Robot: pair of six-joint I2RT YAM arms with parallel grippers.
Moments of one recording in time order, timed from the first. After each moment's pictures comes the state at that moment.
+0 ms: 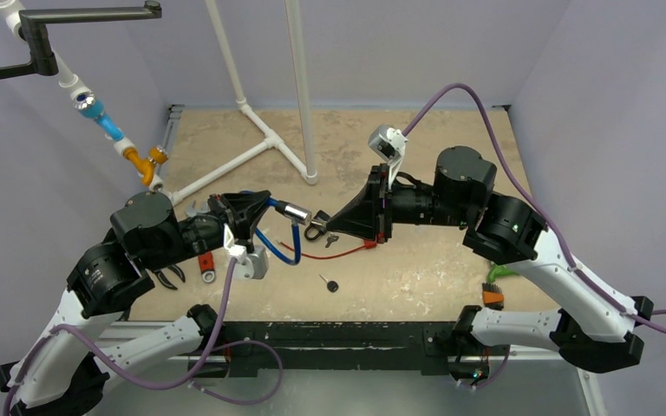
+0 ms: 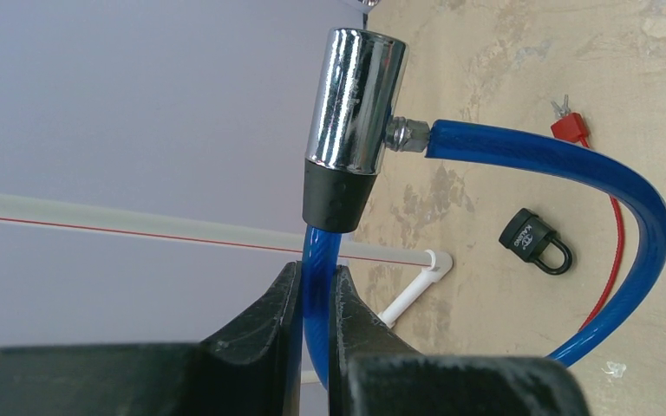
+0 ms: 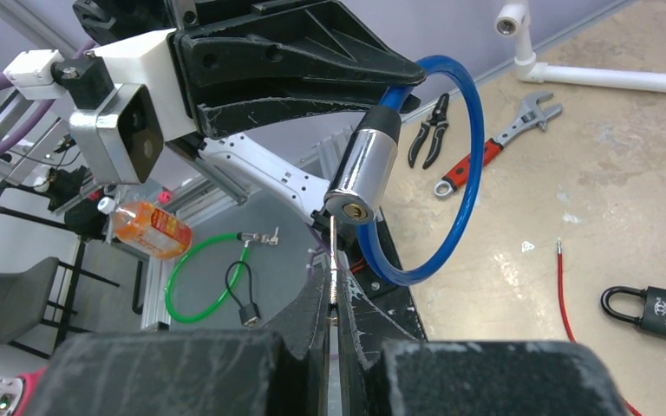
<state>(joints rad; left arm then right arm) -0.82 0.74 1.32 -0.77 0.22 1.08 0.98 1.10 1.51 -0.55 -0.42 0.43</state>
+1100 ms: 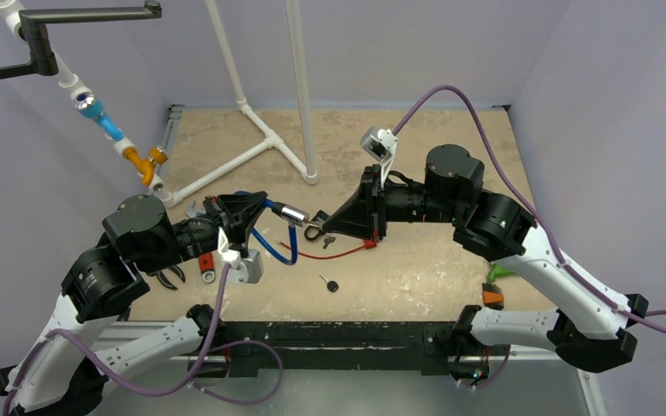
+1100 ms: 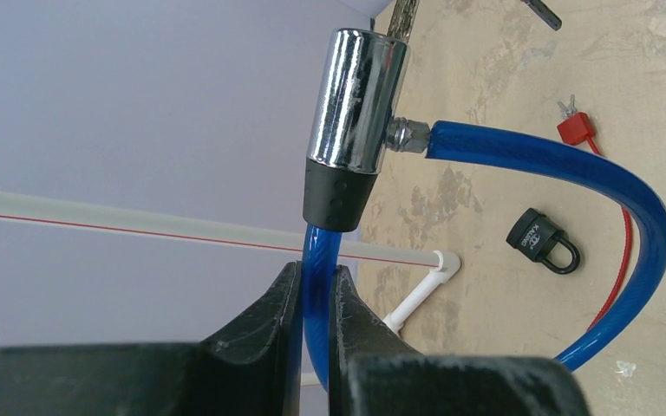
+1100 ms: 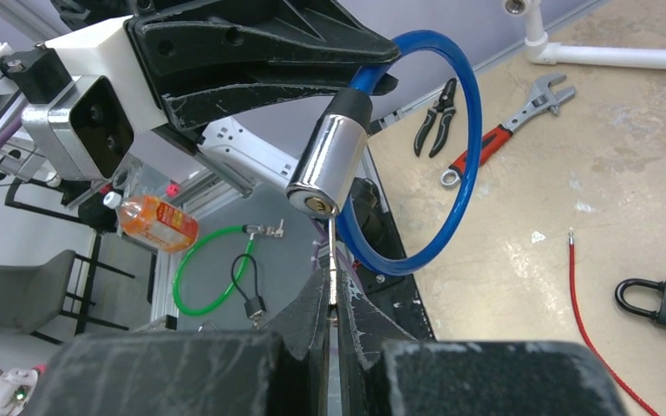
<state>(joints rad) -0.82 0.72 1.32 -0.77 0.23 1.10 0.95 1.12 1.48 -0.52 -0.47 0.45</state>
